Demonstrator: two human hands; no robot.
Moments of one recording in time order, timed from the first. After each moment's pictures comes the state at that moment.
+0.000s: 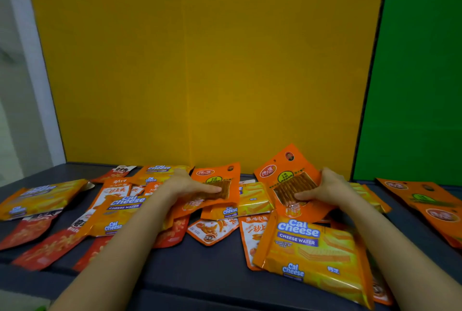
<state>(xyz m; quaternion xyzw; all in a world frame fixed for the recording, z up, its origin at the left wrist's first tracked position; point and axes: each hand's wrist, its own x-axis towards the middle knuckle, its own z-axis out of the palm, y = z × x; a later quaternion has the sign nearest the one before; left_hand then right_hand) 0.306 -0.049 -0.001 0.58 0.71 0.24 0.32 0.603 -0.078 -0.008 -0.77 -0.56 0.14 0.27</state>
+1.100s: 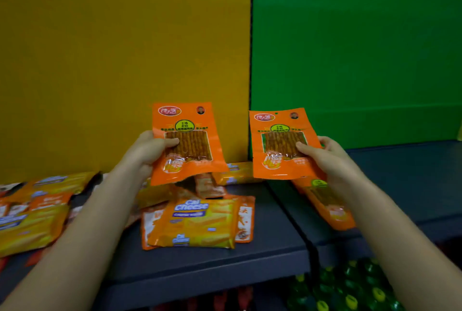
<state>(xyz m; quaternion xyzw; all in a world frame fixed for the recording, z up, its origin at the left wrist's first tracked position) 0.440 -0.101 0.058 0.59 0.42 0.47 0.50 0.718 -0.233 0.032 -0.60 -0.37 0.26 0.66</state>
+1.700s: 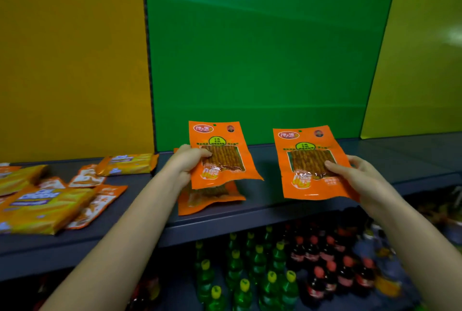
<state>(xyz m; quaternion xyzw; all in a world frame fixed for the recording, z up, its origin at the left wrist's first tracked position) 0.735 -0.239 0.020 0.59 0.40 0.37 0.60 0.976 -0.426 0.004 -0.66 -0.30 0.23 0.65</state>
